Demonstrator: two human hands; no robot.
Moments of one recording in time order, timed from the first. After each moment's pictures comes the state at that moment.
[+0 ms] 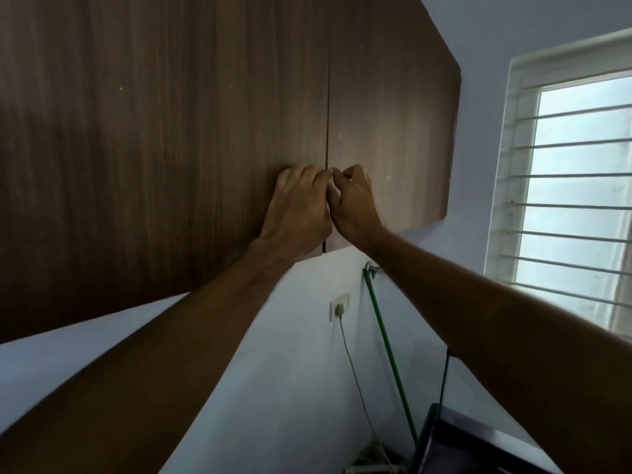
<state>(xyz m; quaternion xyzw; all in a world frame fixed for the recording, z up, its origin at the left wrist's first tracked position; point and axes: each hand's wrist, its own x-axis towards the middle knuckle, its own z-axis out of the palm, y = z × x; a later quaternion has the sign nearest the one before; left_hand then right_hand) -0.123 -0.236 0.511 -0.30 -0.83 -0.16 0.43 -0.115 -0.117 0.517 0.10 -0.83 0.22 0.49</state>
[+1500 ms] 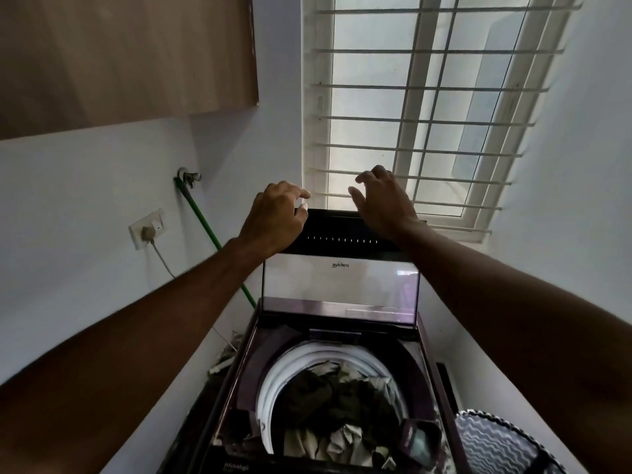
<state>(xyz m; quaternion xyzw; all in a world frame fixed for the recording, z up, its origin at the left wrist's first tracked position) -0.072 0.097 0.324 -0.51 -0.77 -0.31 0.21 0.063 0.268 0.342 -0.24 -0.91 0.03 0.34</state>
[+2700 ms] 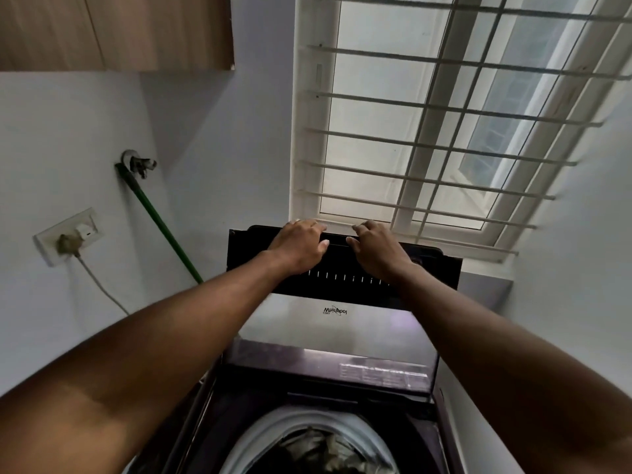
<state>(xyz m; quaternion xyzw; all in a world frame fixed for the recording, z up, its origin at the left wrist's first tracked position) -0.211 0.326 0.234 -0.55 -0.82 -0.17 0.06 -0.078 0.450 0.235 -0.30 -0.94 0.06 0.14</state>
